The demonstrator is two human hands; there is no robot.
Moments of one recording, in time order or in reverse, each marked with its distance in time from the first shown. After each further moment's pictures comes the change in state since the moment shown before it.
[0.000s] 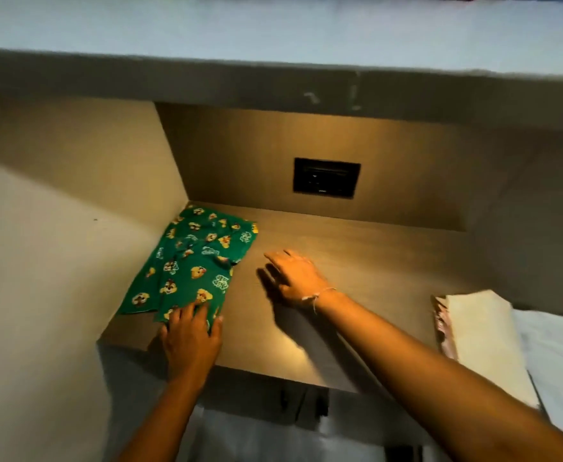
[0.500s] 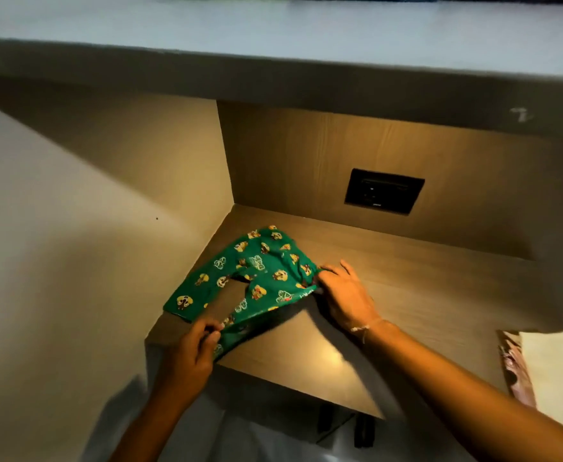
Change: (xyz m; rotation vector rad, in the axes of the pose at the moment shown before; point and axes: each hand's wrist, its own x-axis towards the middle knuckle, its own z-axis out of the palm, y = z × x) left_hand -0.010 -0.075 -0.053 -0.593 0.013 0.106; right_hand 0.010 0.004 0.027 -0.055 0.240 -0.127
